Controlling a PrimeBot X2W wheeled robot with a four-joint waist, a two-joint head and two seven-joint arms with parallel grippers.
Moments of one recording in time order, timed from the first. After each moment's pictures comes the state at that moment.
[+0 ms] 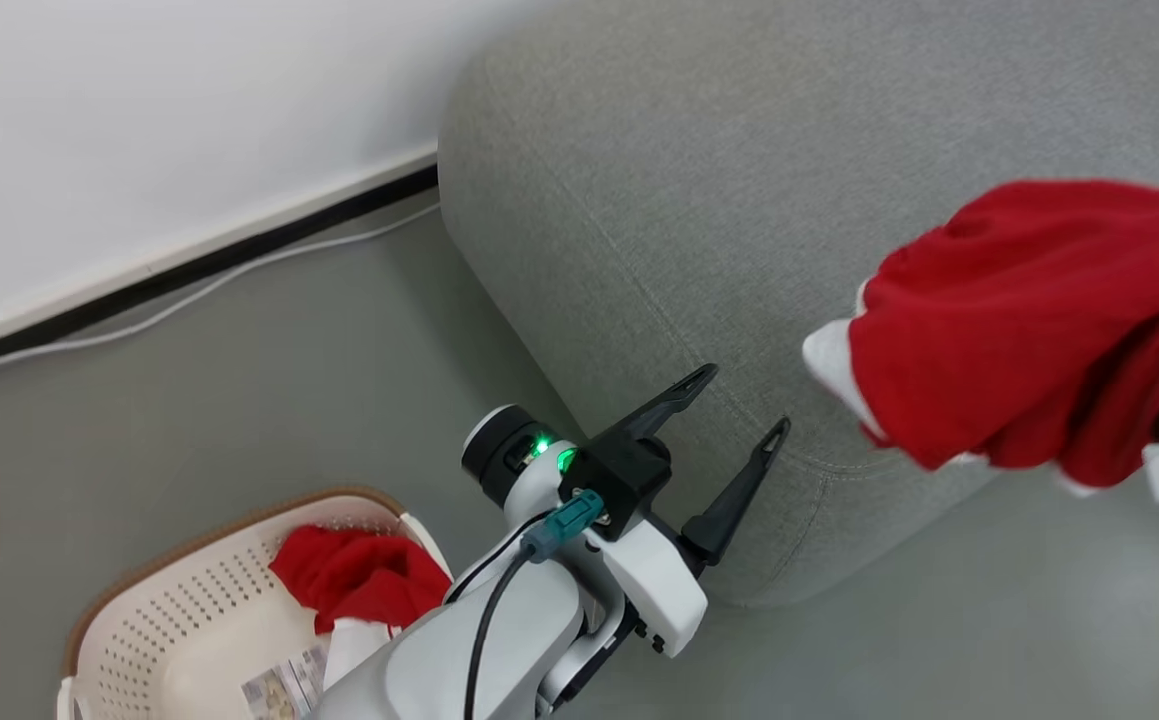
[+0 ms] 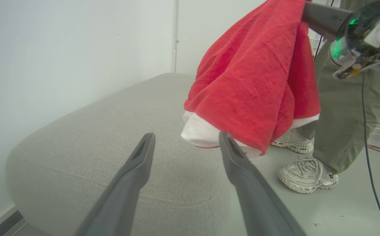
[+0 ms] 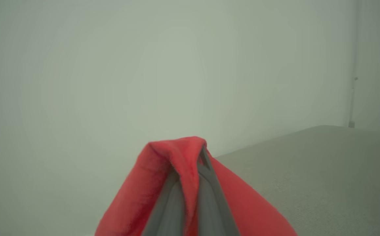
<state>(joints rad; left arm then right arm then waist) -0.60 0.05 -0.97 0.41 -0.54 0.07 -0.26 -0.27 -0.38 0.08 0.05 0.67 0.13 -0.26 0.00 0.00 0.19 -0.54</state>
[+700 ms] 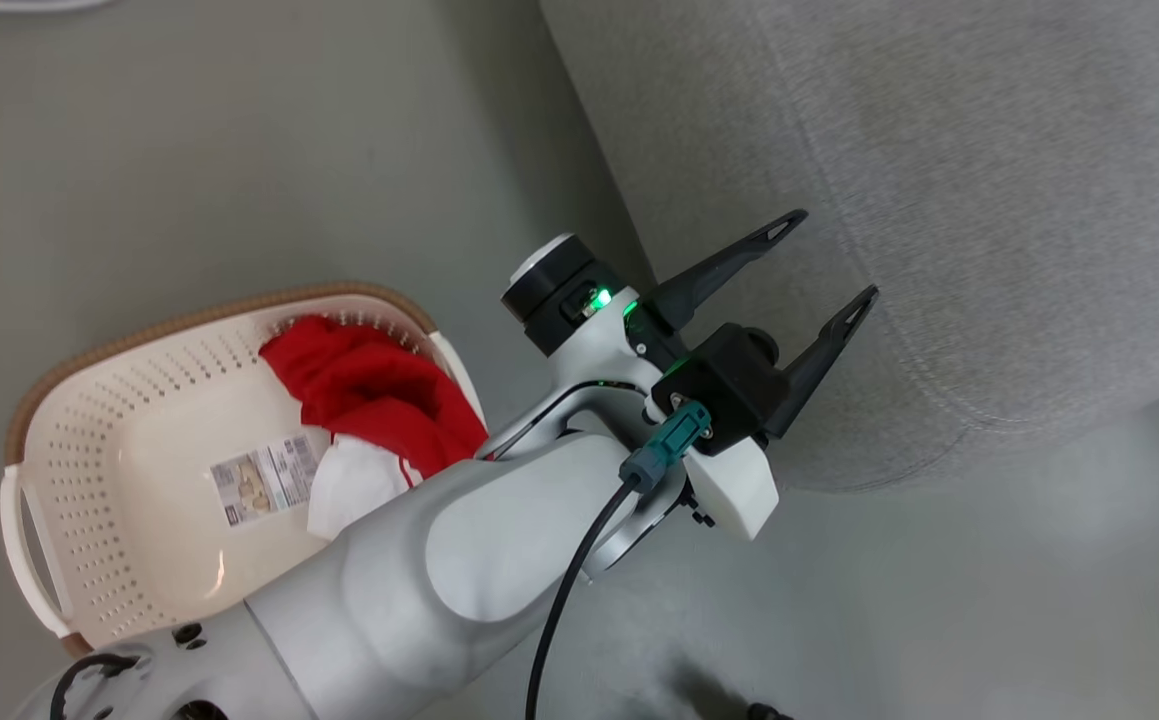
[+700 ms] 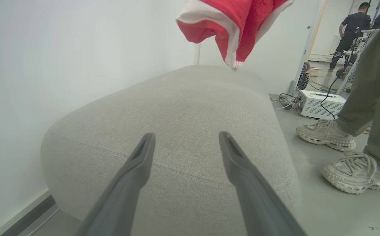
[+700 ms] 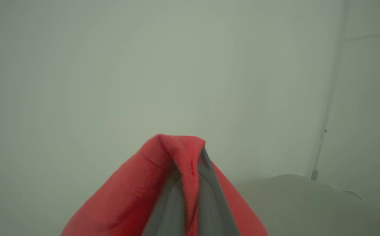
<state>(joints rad) -0.95 0.06 -1.18 0.41 -0.50 0.20 -0.26 -0.69 -0.58 -0.21 0.26 0.70 0.13 -0.26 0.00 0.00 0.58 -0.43</state>
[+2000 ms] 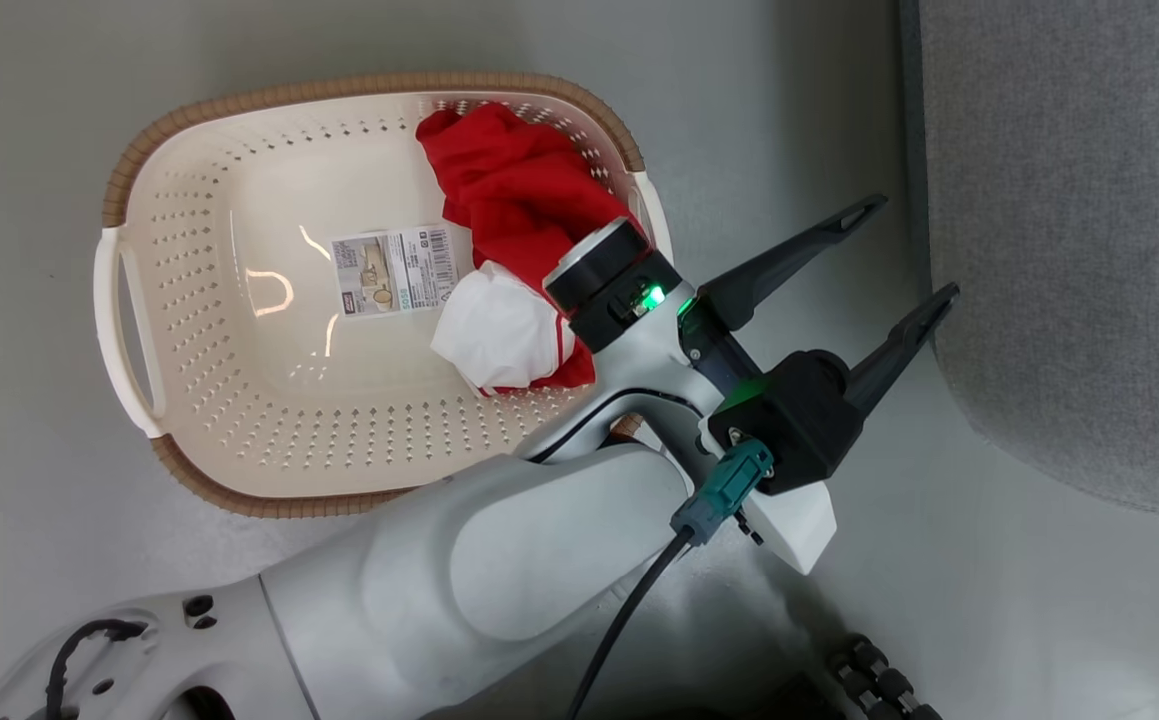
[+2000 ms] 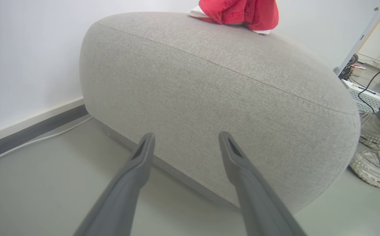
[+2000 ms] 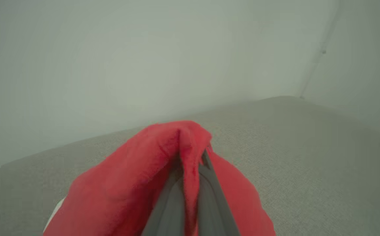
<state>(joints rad) -1.04 0.07 -1.29 0.30 -0.52 0.31 -0.26 -1.05 -0.79 -0.22 0.87 0.71 0.13 -0.26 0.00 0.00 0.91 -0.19</state>
